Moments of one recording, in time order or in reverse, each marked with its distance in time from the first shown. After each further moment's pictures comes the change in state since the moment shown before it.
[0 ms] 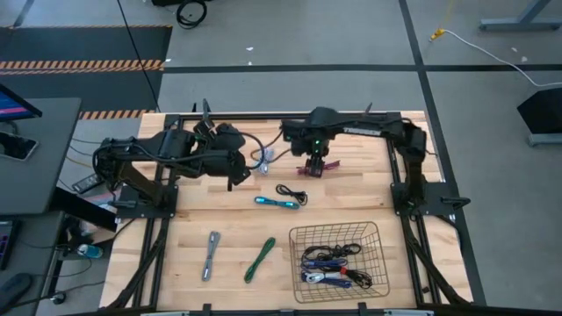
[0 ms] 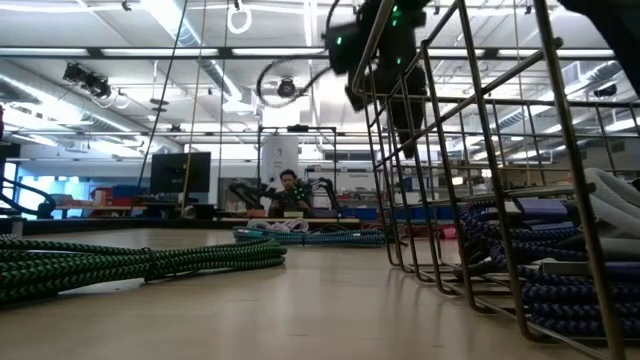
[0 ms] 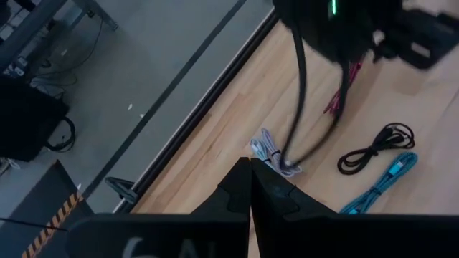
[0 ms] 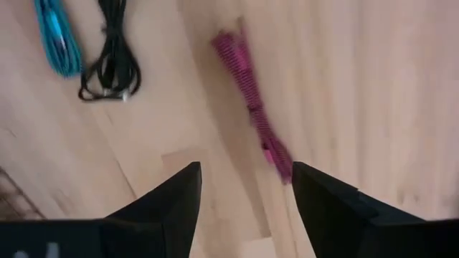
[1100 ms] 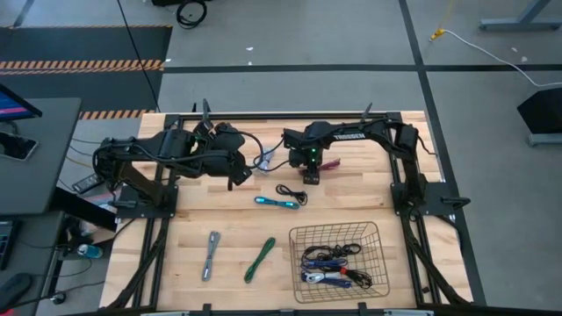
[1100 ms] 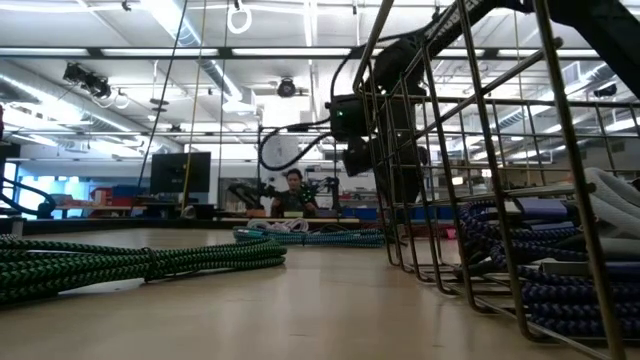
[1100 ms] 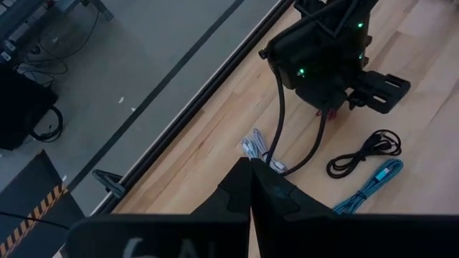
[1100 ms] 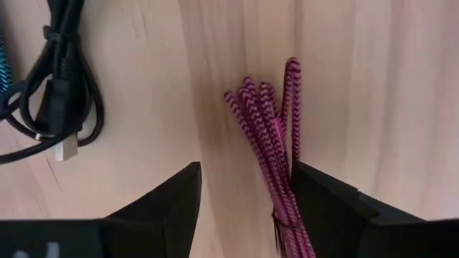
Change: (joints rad) left arm -0.002 0.000 0.000 0.005 0.015 -0.059; right arm -0.079 0.071 -0.325 0.469 -0.178 -0.212
